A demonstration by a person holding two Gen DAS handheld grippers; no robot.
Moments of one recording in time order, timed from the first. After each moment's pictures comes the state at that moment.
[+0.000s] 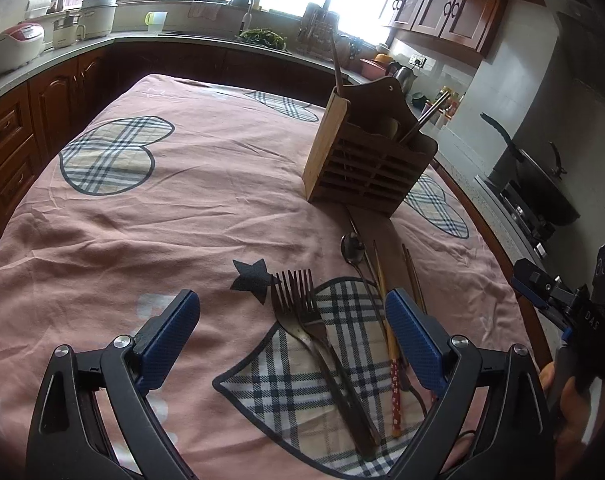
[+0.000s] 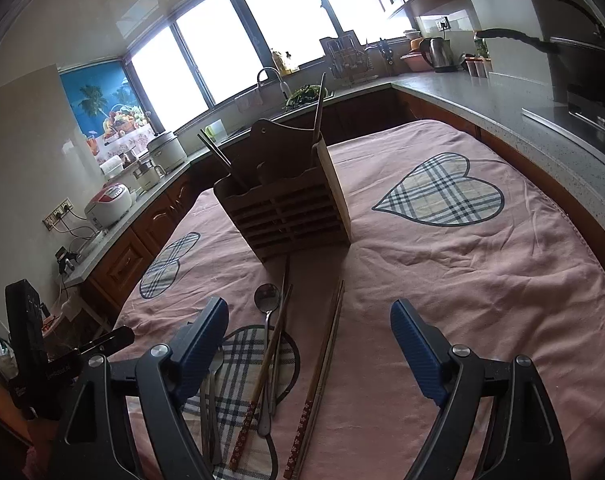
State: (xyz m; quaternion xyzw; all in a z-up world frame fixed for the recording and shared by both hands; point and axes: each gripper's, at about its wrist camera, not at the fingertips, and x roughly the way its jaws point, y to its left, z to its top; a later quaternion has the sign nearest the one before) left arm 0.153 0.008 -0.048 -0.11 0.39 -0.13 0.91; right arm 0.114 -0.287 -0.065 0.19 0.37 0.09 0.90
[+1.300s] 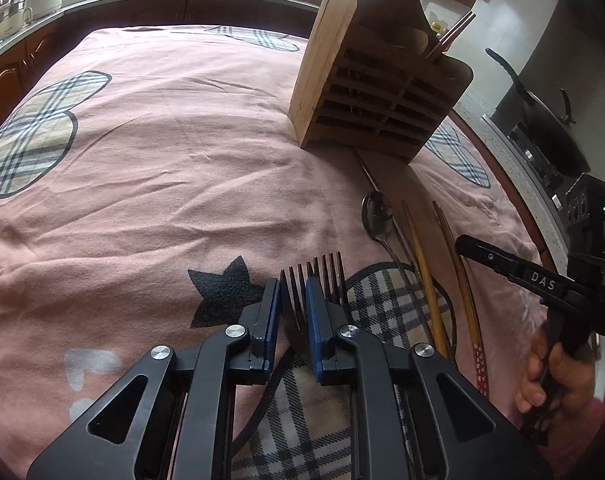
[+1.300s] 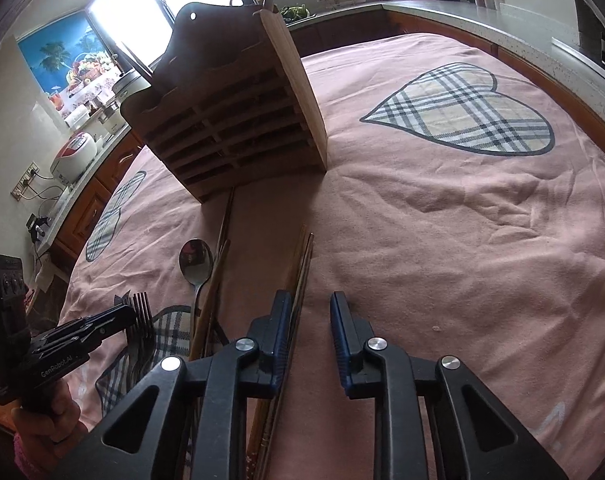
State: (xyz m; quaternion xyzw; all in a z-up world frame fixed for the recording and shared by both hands) left arm 0.230 -0.013 -0.107 -0.07 0.47 -0.19 0.86; right arm 0.197 -0.267 -0.155 0.16 0.50 0.09 0.84
